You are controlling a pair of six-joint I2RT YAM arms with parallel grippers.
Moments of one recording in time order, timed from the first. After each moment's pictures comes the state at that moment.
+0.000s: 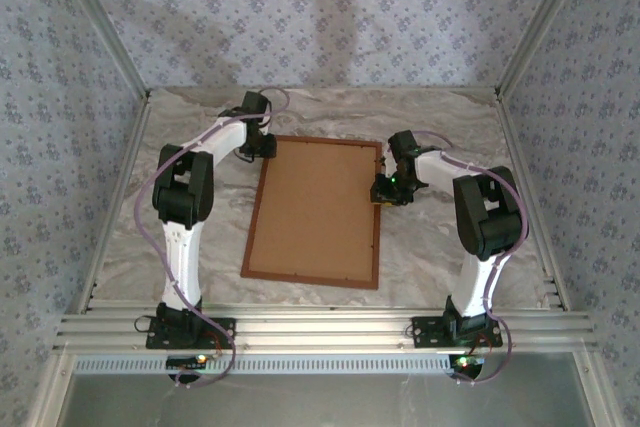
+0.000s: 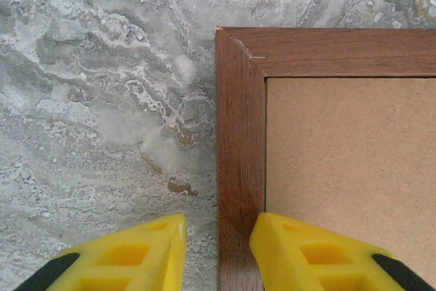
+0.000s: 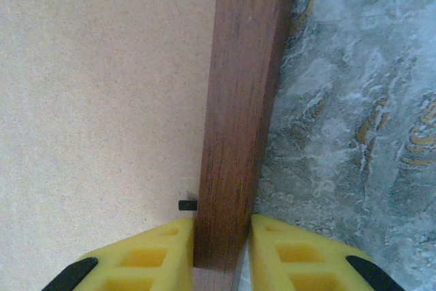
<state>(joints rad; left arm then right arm) -0.30 2.22 1.73 -0.68 0.01 -0.20 0.29 1.86 1.15 -0.62 -0.32 0.29</state>
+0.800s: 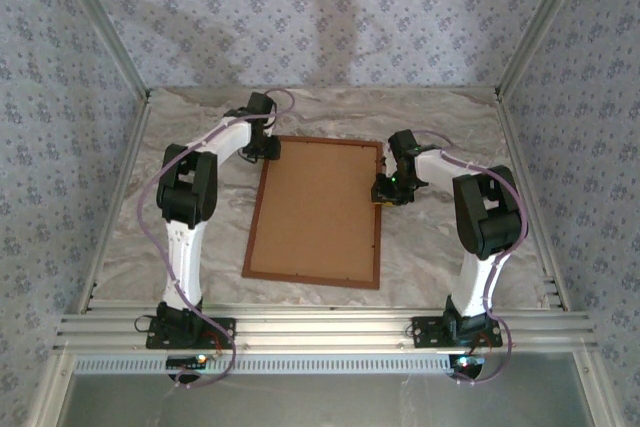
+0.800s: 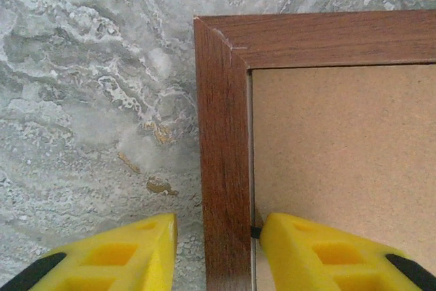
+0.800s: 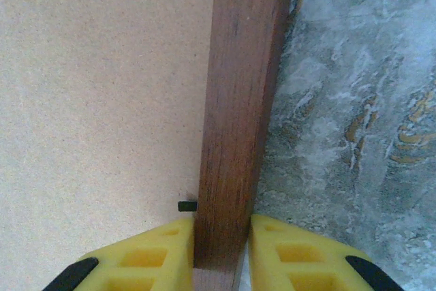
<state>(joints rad) -0.33 2.24 1.76 -0.72 -0.02 -0.18 0.29 1.86 1.16 -0.64 -0.31 0.29</state>
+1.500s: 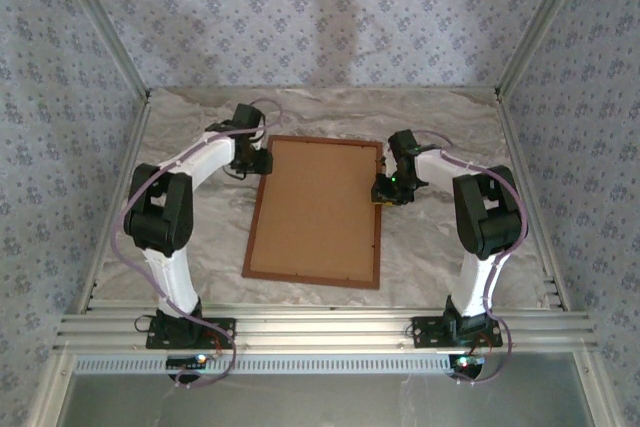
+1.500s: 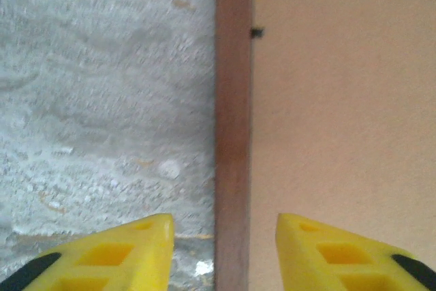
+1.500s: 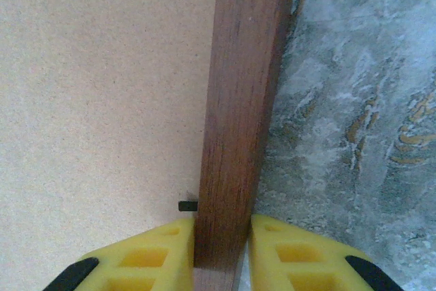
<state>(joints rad) -0.32 1.90 1.40 -0.69 0.01 -0.25 0.29 1.86 1.17 -0.64 -0.31 0.29</state>
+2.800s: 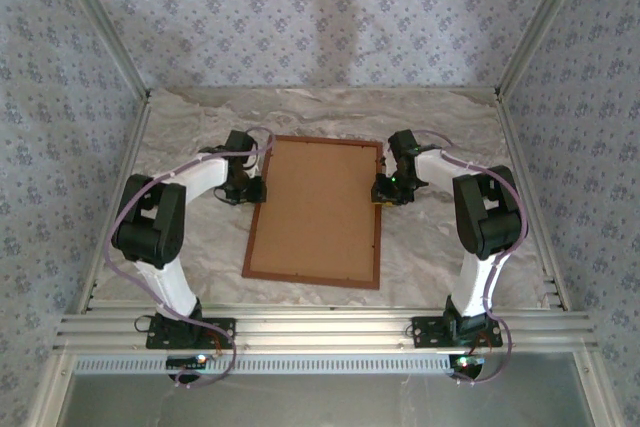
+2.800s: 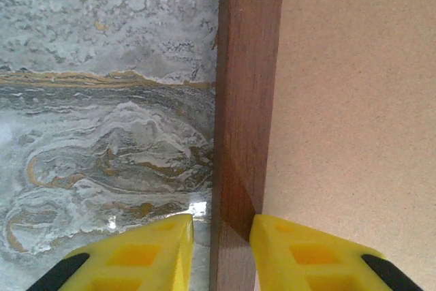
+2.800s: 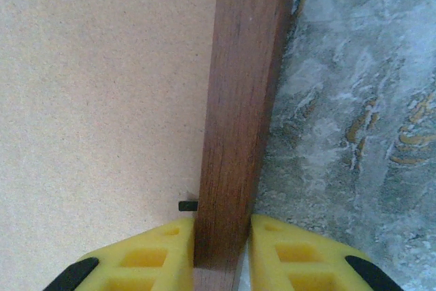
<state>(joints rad) -0.32 1.80 1.14 -0.65 0.14 -0.28 0.29 1.86 1.17 -0.64 -0.31 0.29</state>
